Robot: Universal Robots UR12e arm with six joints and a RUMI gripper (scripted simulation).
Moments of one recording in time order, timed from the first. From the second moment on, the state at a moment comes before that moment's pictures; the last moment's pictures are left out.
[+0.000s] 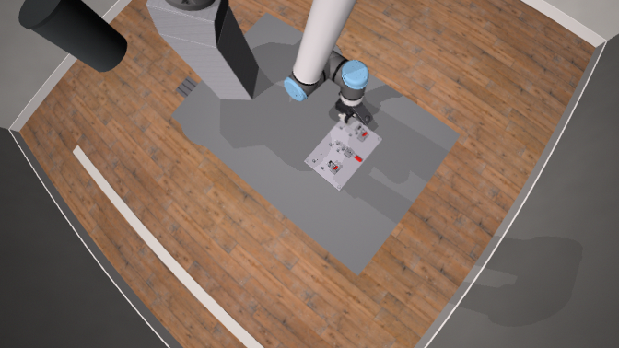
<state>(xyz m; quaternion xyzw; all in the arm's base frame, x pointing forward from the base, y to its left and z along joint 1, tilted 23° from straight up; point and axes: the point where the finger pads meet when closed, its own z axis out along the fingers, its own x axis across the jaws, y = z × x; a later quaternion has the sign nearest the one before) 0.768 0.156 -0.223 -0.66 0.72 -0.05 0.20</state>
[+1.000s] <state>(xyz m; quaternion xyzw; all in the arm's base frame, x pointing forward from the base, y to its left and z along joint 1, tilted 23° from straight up) 0.775 0.162 -0.249 -0.66 0.72 -0.05 0.20</state>
